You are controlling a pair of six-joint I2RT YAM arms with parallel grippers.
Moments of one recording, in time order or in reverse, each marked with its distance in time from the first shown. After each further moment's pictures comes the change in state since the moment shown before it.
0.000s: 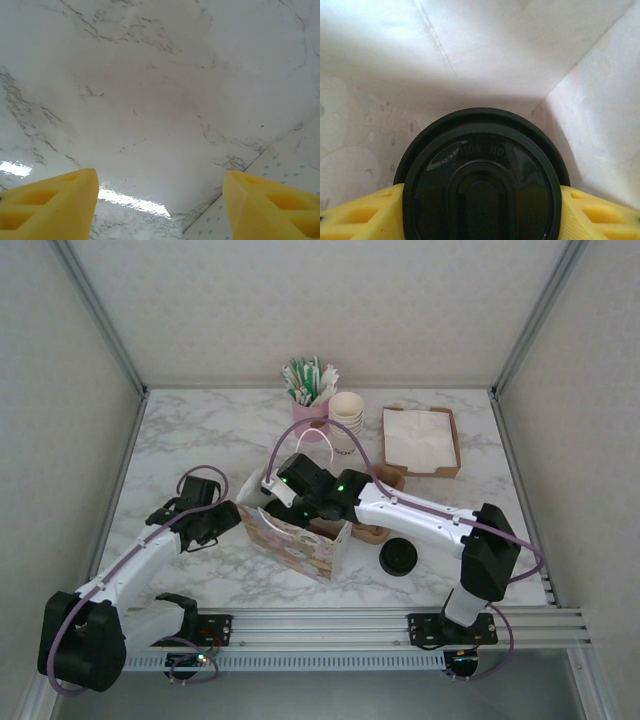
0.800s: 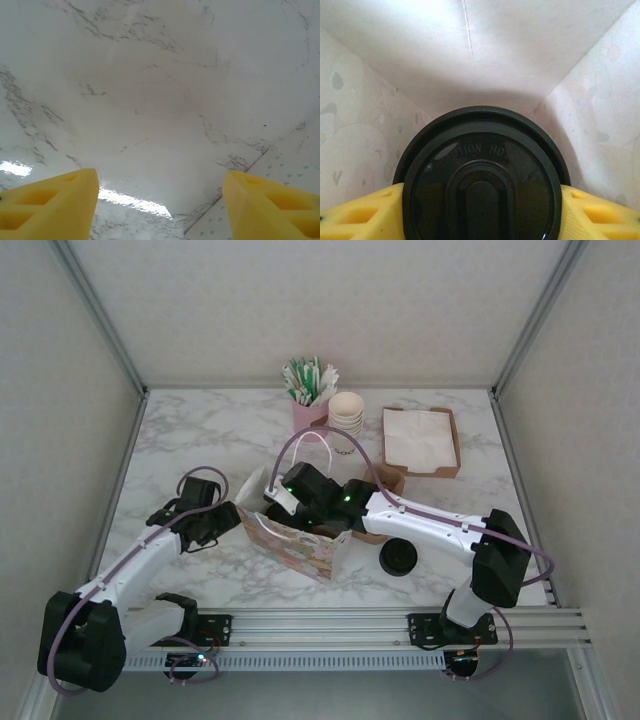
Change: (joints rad) left arm 0.000 -0.003 -0.007 0.005 -0.001 0.000; right arm 0.025 -0.063 -0.096 0.060 0.035 -0.026
